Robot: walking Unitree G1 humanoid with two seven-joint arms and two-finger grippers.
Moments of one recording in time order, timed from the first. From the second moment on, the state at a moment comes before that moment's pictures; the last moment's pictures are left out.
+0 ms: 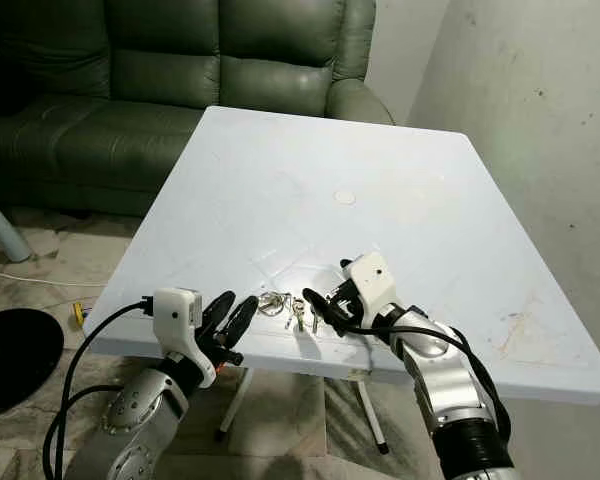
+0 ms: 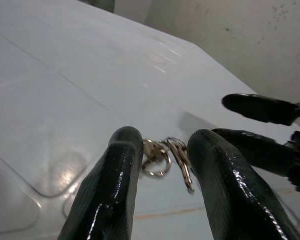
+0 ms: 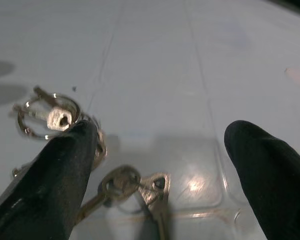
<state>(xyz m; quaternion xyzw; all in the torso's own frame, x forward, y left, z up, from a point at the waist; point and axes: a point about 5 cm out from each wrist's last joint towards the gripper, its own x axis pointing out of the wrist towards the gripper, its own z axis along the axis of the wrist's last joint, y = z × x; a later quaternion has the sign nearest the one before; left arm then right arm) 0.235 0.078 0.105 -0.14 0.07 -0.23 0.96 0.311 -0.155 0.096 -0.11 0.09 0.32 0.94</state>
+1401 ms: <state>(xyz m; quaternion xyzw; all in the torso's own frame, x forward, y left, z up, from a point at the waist) 0.229 0.076 0.107 -0.14 0.08 -0.23 0.96 0.315 -0.152 0.080 -0.07 0.11 0.34 0.93</state>
